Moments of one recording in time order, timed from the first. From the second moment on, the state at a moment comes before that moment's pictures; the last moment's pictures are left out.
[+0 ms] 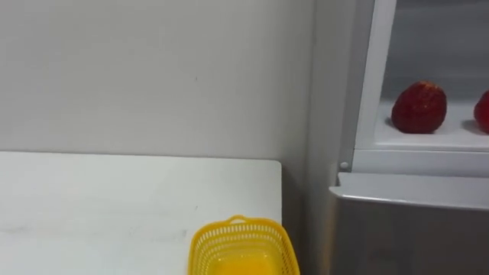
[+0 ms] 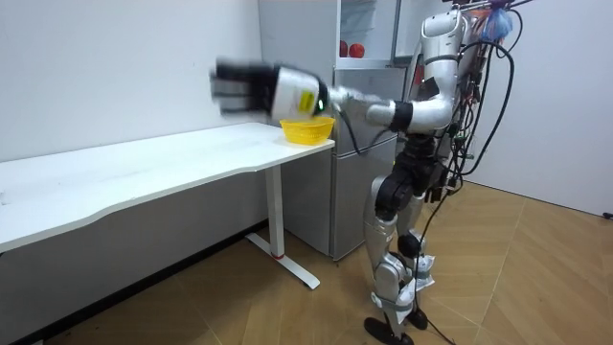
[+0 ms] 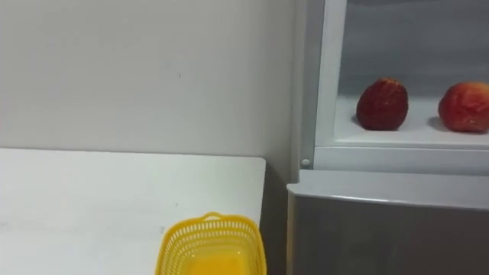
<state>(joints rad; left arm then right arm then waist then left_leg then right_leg) 0.32 0.23 0.65 0.08 -0.61 -0.15 0.60 0.23 -0.30 -0.12 1.24 -0.36 0.06 0.04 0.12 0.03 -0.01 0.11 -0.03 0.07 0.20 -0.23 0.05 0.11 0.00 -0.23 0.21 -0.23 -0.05</state>
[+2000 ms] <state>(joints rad) 0.19 0.20 -0.01 1.12 0.32 0.16 0.02 0.09 -0.24 -0.06 1.04 -0.11 0.05 -0.10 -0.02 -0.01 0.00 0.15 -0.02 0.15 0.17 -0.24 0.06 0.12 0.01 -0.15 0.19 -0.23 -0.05</state>
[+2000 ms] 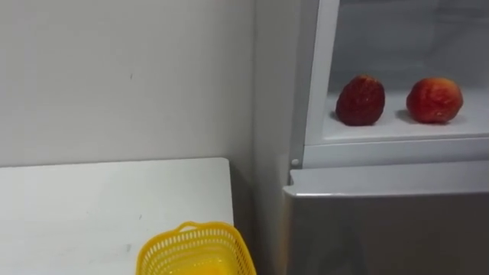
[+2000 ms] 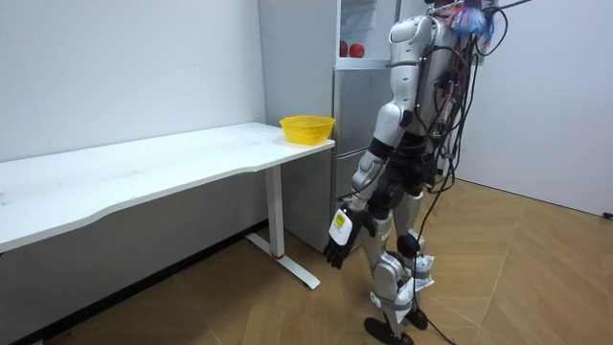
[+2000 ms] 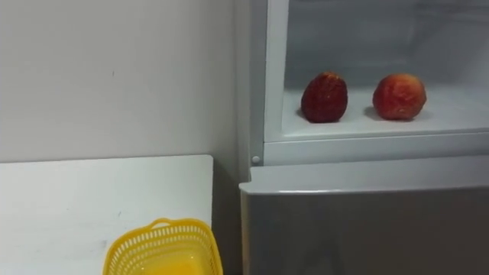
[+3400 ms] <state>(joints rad) 0.21 0.23 -0.09 1.18 0.27 0.02 0.00 0.19 -0.24 0.00 -0.49 -0.32 -0.13 -0.44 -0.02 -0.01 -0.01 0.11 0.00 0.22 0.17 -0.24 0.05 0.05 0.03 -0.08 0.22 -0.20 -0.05</state>
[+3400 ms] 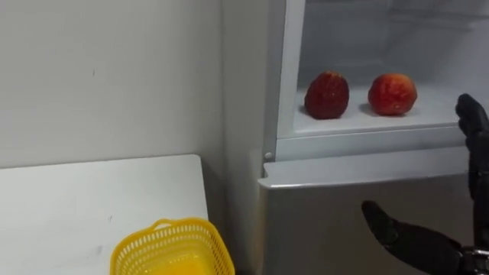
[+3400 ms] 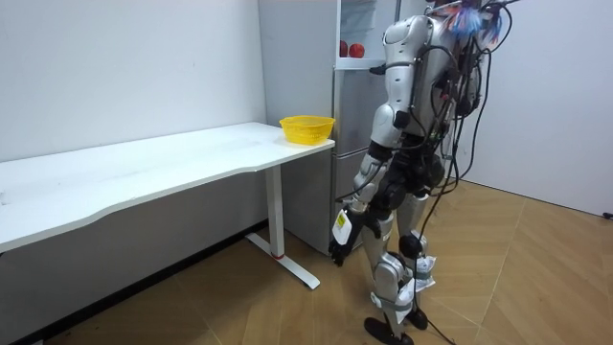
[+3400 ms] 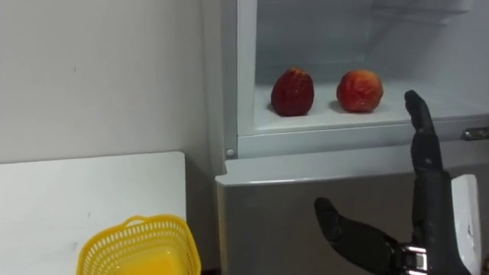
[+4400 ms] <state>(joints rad) 0.22 0.23 -0.08 1.17 0.31 0.06 -0.01 -0.17 -0.30 -0.04 -0.36 -0.28 -0.15 -0.59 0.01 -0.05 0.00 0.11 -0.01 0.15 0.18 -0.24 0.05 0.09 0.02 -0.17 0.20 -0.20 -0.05</state>
